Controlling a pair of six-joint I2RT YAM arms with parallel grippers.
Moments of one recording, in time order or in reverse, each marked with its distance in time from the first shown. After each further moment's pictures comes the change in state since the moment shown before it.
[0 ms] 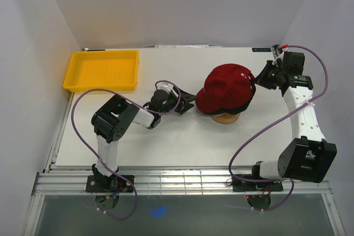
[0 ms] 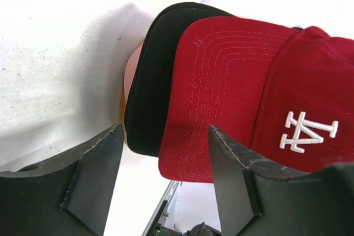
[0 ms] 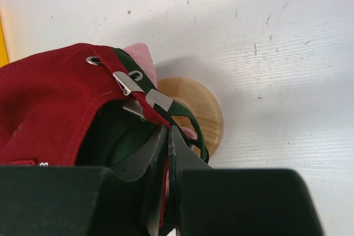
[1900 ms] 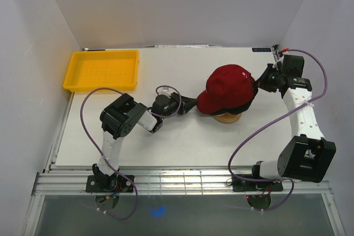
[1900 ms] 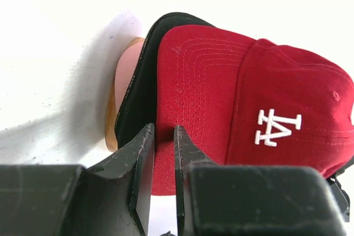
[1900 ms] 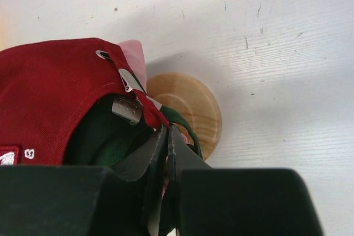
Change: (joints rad) left arm -0.029 0.127 -0.021 0.227 -0.047 -0.222; right arm -0.021 0.004 -0.052 0.032 0.007 0.001
